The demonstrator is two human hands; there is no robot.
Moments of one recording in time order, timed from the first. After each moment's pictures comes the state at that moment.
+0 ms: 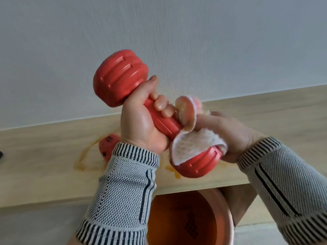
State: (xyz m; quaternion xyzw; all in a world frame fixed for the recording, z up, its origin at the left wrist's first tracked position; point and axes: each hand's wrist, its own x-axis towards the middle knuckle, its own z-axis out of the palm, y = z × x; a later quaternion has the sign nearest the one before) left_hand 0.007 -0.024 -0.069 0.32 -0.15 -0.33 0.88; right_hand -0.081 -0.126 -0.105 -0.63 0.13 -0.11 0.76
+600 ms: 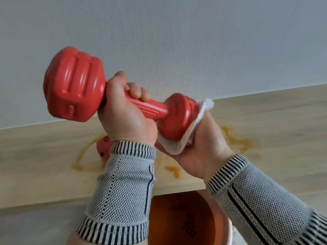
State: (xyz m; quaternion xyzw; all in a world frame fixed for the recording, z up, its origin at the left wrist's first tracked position) left_hand 0.020 -0.027 -0.066 0.30 -0.13 -0.07 0.94; right_hand -0.054 -0.089 -0.113 -0.23 0.13 -0.16 0.95
